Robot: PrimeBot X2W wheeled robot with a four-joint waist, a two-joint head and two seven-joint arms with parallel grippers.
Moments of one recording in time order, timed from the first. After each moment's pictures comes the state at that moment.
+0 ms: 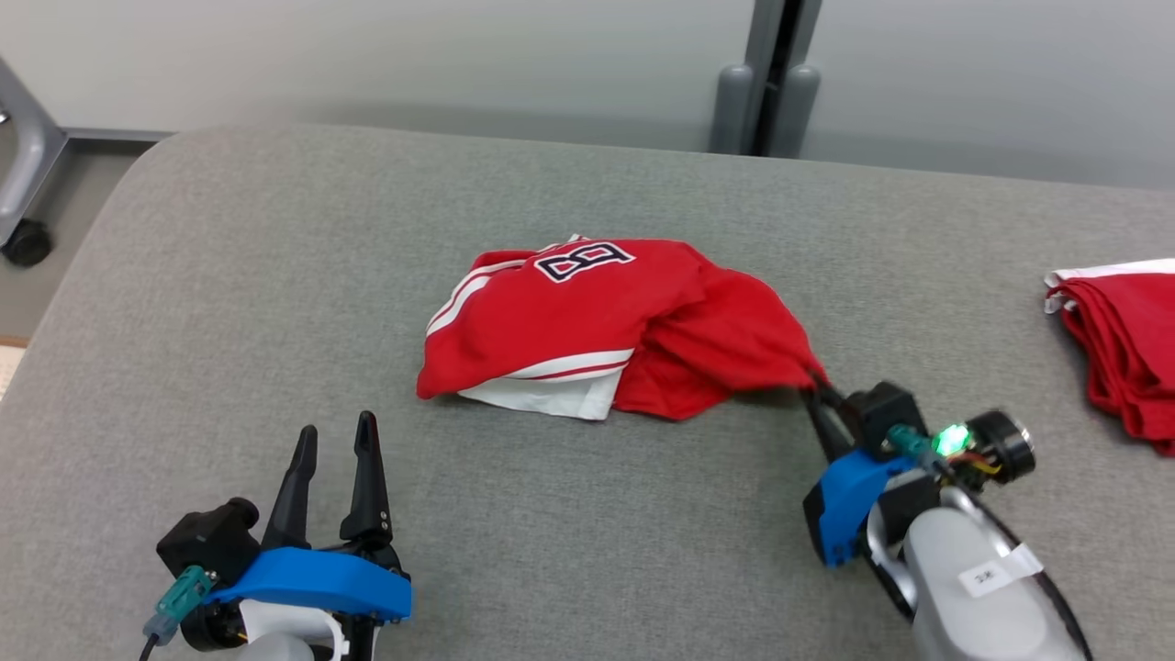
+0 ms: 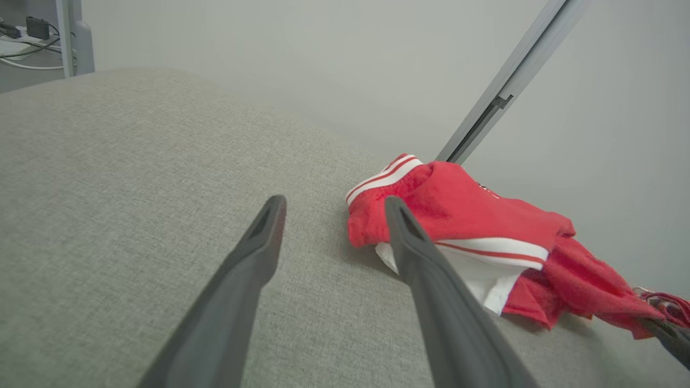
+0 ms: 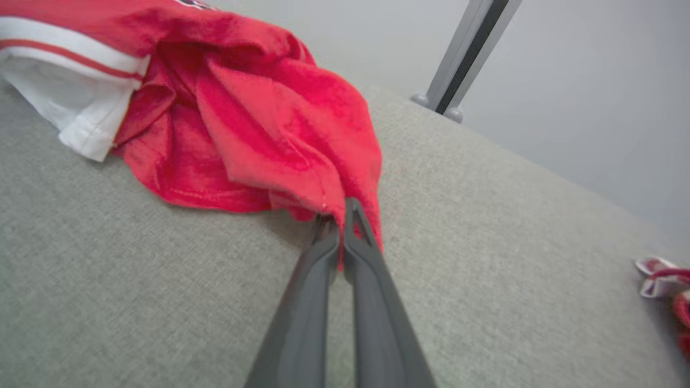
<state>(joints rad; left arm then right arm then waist) -0.14 0.11 -0.18 0.37 -0.59 -0.08 -0.26 -0.45 -0.05 0.13 0.72 -0.19 0.13 -0.15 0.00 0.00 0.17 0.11</state>
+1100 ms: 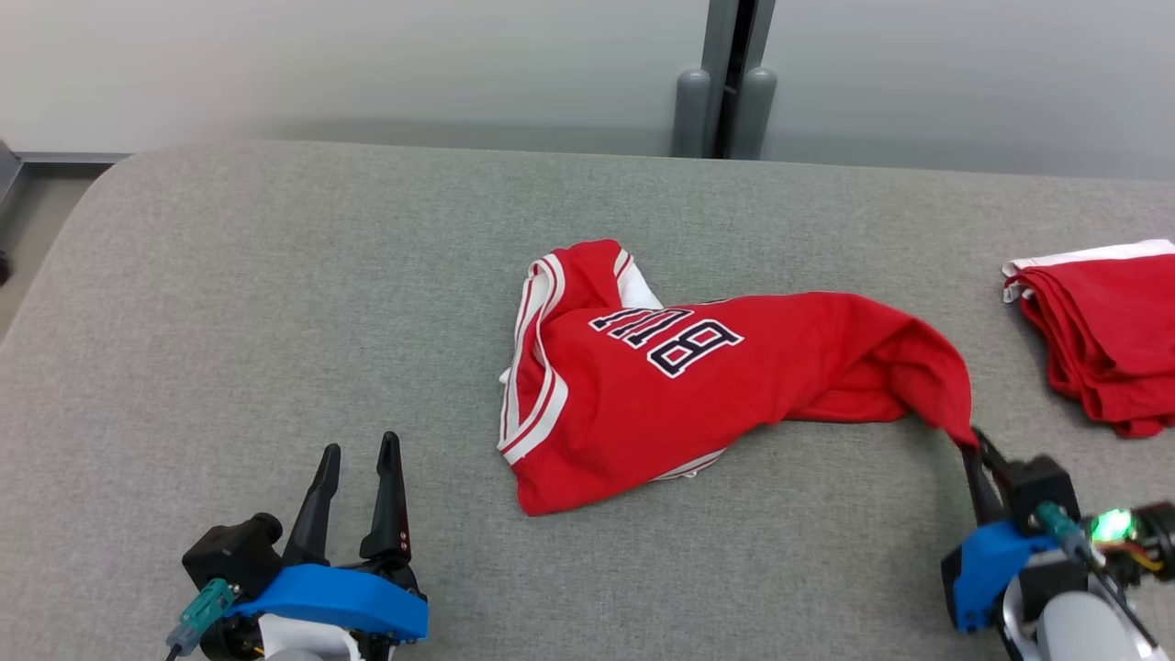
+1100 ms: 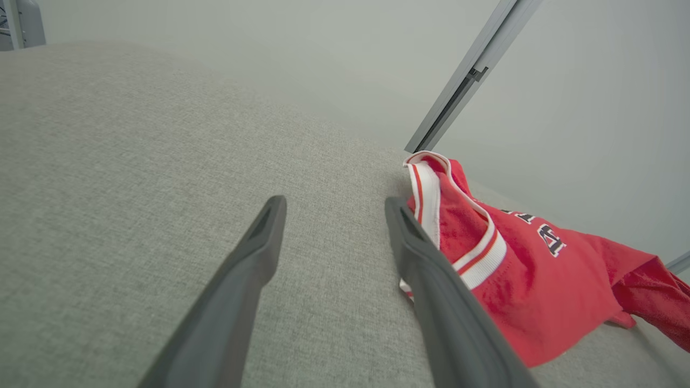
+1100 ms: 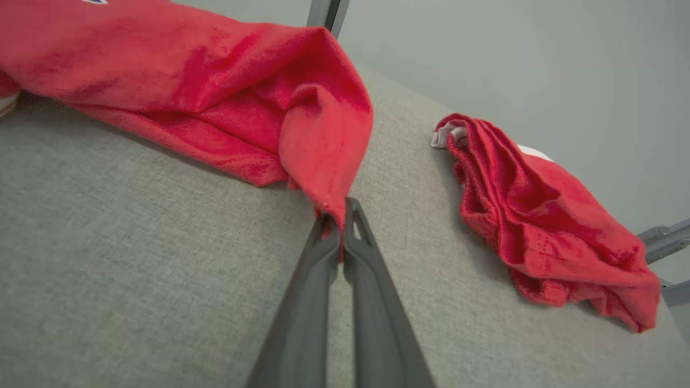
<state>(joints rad) -0.12 0.09 -0.19 0.39 -0.56 -0.10 -0.26 -0.27 -0.12 -0.15 0.56 -0.33 0.13 -0.19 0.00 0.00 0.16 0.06</state>
